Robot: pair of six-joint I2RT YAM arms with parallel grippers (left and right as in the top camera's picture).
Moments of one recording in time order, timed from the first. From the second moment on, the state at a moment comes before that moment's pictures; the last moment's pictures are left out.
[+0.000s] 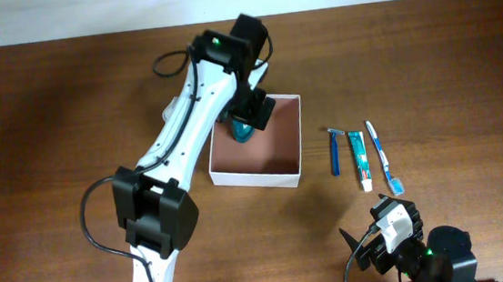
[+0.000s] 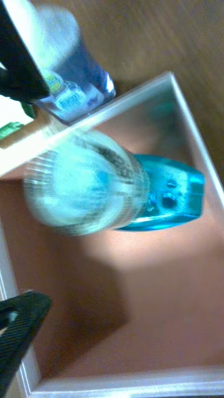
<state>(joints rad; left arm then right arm) -0.50 2.23 2.27 -1.48 -0.04 0.00 0.10 0.01 0.28 -0.80 -0.37 -0.28</state>
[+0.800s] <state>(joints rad) -0.19 2.15 2.28 -1.58 -0.02 -0.05 0.10 0.01 0.28 -0.80 -0.37 -0.28</state>
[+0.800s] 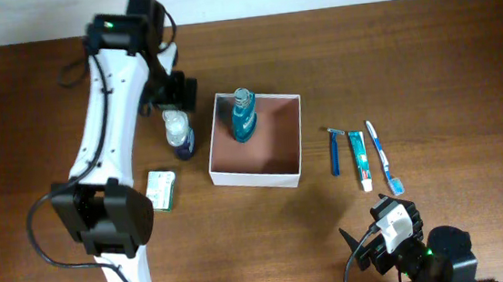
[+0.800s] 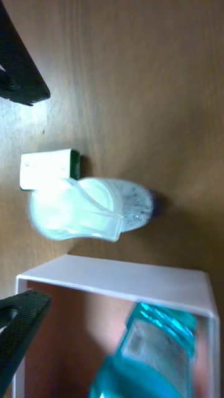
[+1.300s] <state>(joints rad) -0.19 2.15 1.93 -1.35 0.00 -0.04 0.10 0.01 0.28 -0.80 -0.37 -0.28</state>
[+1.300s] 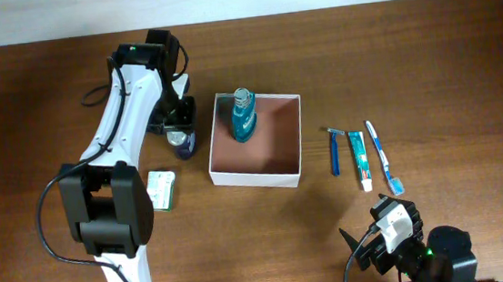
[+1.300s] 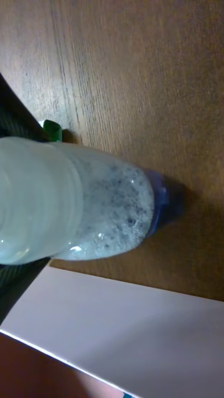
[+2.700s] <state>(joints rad) -0.66 1.81 2.13 -1.41 0.05 -0.03 0.10 0.01 0.28 -0.80 -0.37 -0.28</state>
